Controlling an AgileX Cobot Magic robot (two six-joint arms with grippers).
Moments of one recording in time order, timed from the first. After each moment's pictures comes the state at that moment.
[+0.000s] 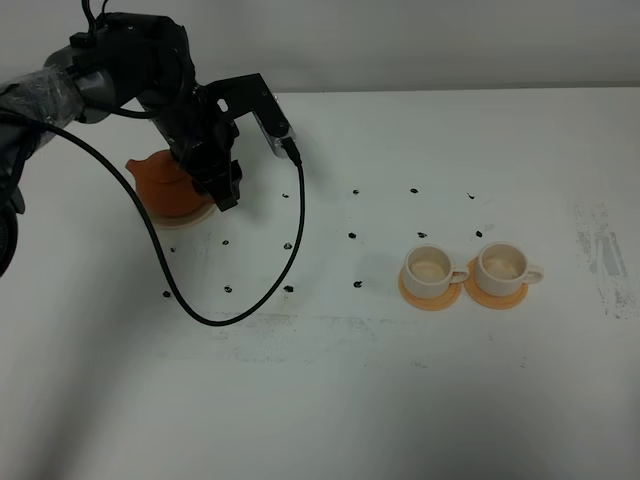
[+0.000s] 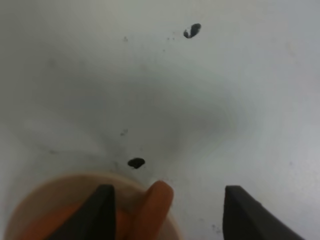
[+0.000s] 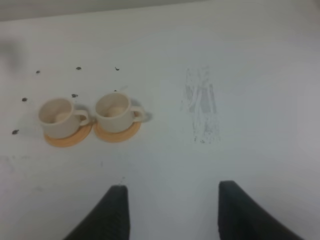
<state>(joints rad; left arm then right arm) -0.30 2.31 -1.90 -0.07 0.91 0.88 -0.20 -0.01 -0.50 0.19 1.09 -0.18</state>
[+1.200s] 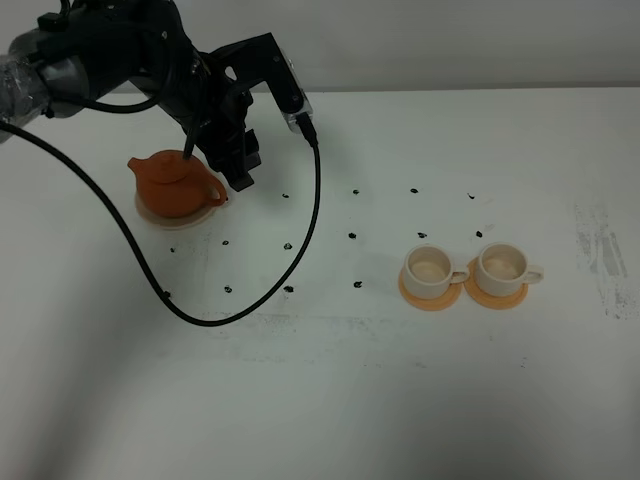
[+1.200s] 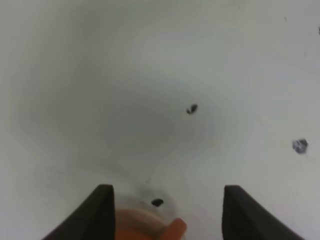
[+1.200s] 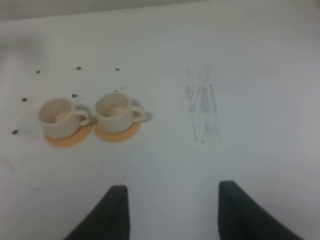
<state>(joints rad) -0.36 2.11 -1.72 -0.11 0.70 0.90 -0.20 -0.01 -0.50 0.19 1.09 -0.18</state>
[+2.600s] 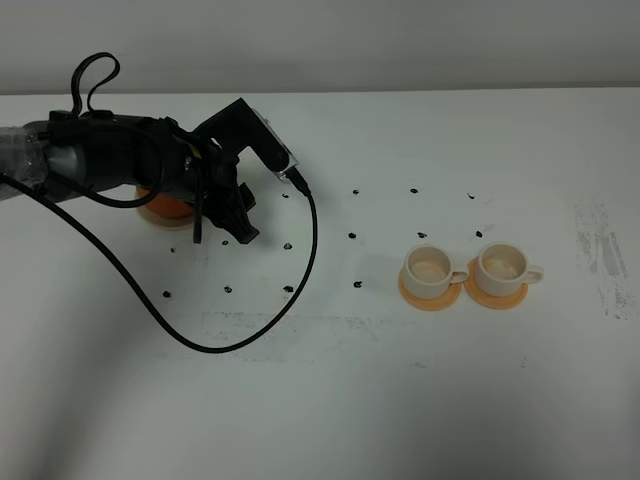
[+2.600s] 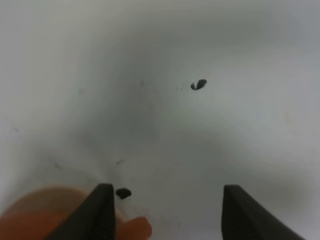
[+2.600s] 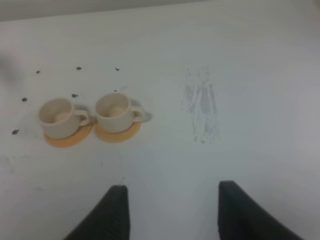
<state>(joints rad) -0.35 2.08 -1.30 -0.14 0.19 0.75 -0.20 -0.01 -0.50 0.19 1.09 -0.18</state>
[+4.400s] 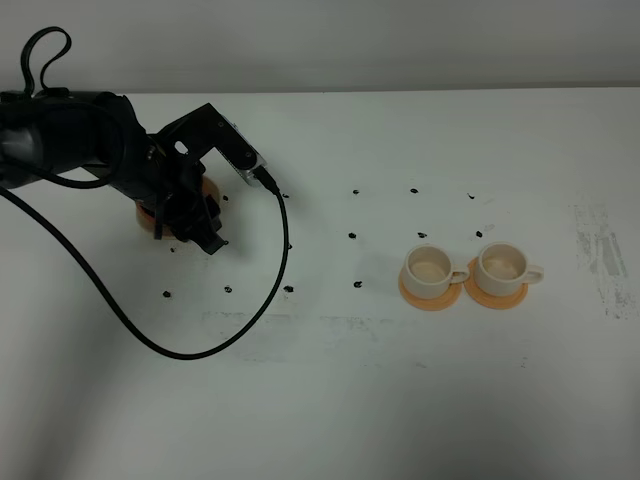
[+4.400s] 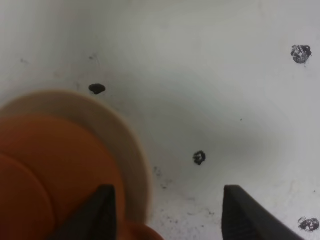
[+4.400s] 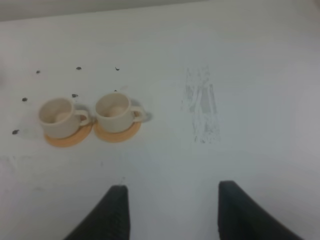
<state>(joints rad) -0.29 2.01 -1.30 -0.14 0.45 0.73 -0.20 -0.01 -0.50 0.19 1.09 -0.18</state>
